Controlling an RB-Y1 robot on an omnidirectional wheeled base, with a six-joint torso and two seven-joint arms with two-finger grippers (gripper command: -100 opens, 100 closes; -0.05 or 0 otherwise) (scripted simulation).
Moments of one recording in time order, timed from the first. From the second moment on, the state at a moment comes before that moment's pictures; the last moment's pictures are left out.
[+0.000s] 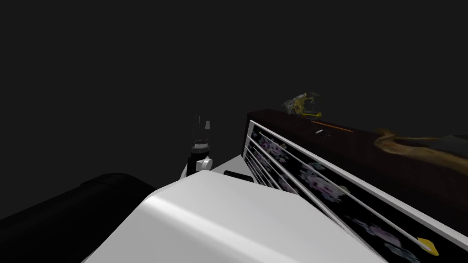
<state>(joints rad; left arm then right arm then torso) 0.50 0.03 -0.07 -2.38 0.03 -0.52 -0.12 1.73 -0.94 -1.49 -2.35 -0.24 0.71 -0.15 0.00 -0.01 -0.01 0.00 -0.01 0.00</state>
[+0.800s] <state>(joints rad) 0.50 0.03 -0.07 -2.38 0.03 -0.52 -0.12 1.77 -0.98 -1.54 -2.31 -0.24 0.74 -0.20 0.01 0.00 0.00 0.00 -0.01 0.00</state>
